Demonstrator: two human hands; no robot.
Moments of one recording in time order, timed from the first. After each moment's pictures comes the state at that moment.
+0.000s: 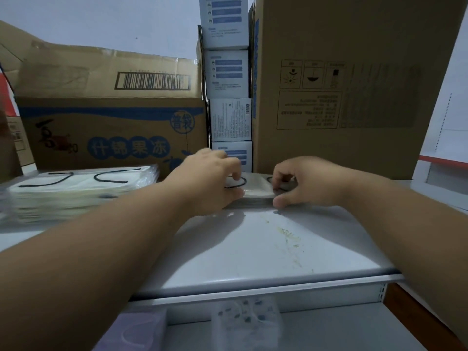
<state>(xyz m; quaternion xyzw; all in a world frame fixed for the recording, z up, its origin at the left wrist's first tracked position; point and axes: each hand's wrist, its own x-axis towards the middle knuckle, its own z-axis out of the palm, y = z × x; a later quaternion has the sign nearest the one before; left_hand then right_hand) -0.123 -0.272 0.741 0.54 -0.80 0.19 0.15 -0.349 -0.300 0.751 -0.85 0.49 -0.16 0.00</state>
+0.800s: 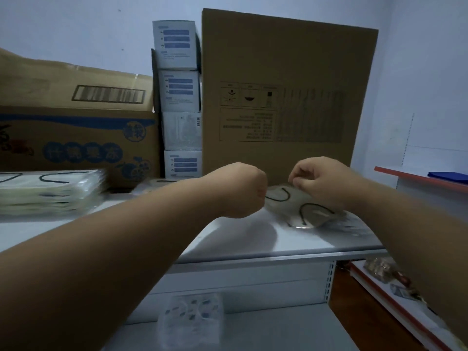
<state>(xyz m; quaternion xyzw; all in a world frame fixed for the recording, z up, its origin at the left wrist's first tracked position) -0.295 -0.230 0.765 0.52 -0.84 0.08 0.12 -0.496 -0.265 0.760 -0.80 0.54 -0.27 0.03</state>
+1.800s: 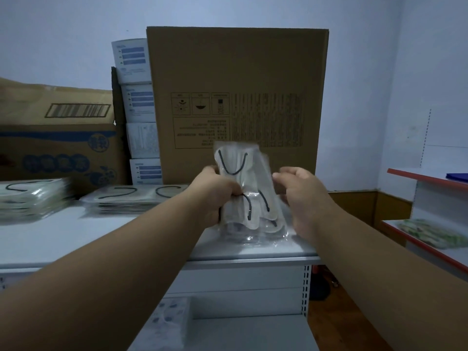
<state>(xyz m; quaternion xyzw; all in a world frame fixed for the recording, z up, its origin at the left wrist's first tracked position) -0.412 -0.268 0.747 0.52 -0.46 -0.43 0.58 -0.571 -0.271 0.735 -0.52 0.42 -0.58 0.47</state>
